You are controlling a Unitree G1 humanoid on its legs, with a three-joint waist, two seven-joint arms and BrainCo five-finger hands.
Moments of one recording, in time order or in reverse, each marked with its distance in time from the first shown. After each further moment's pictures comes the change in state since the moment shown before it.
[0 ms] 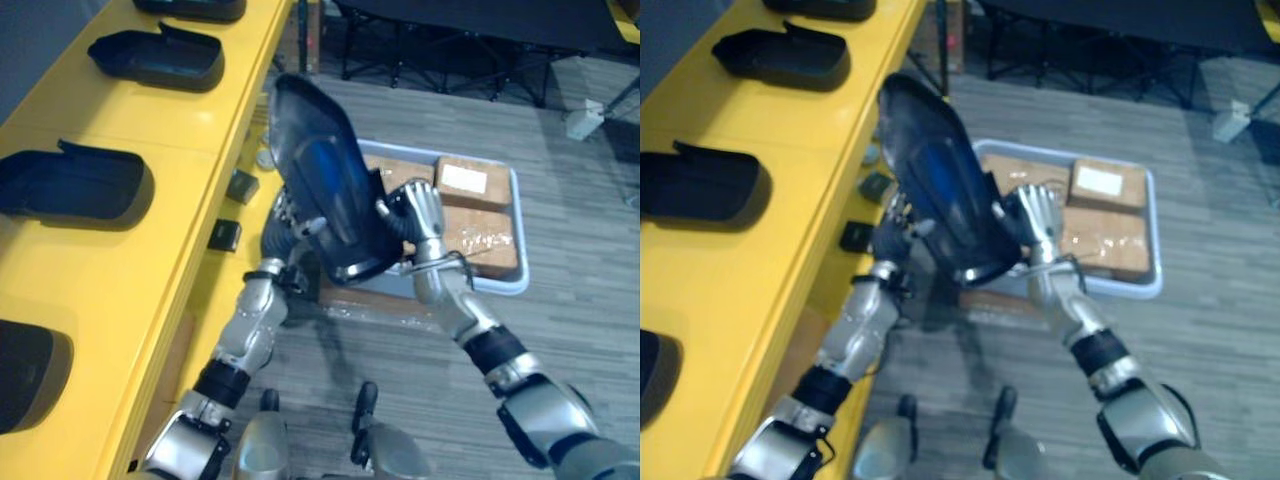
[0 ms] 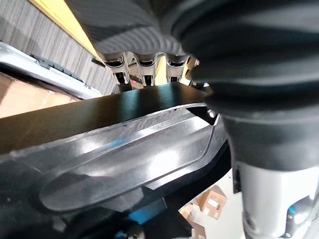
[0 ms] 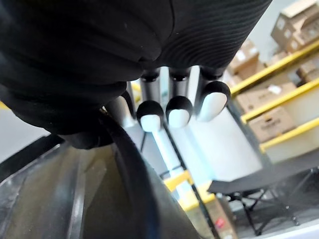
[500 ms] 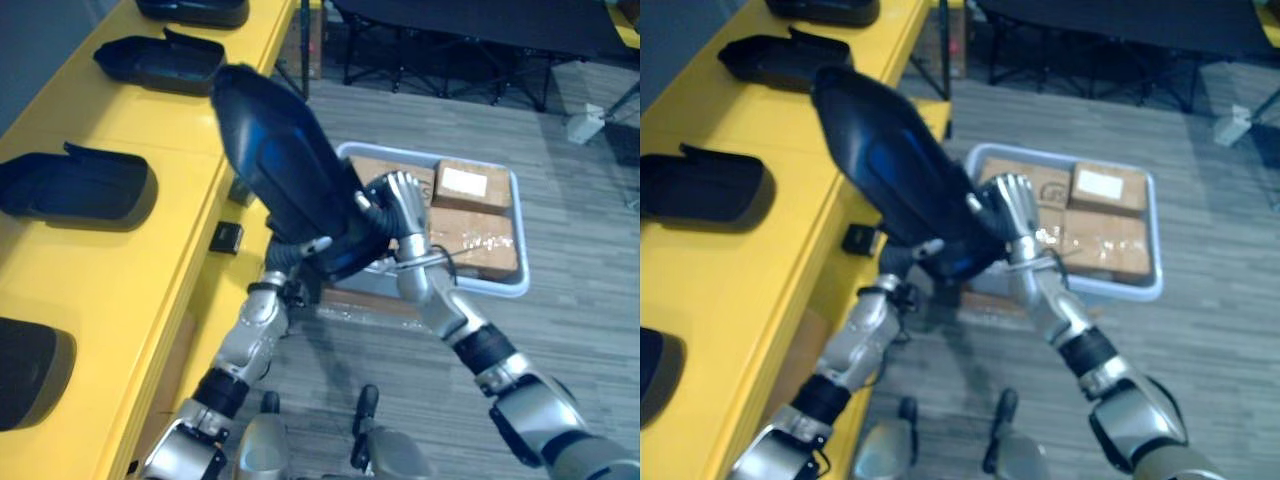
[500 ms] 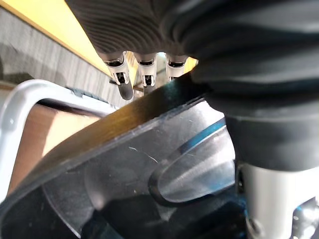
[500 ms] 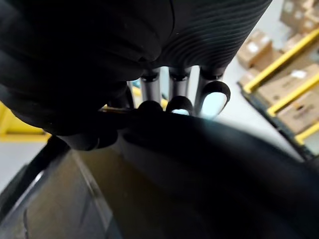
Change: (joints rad) left arm 0.054 0.007 -0.024 0.000 0.076 0.086 0.065; right arm -0.008 0.038 0.055 -0.128 0.060 -0.034 0.007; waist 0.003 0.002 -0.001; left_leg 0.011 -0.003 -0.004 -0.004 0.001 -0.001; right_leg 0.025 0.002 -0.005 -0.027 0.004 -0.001
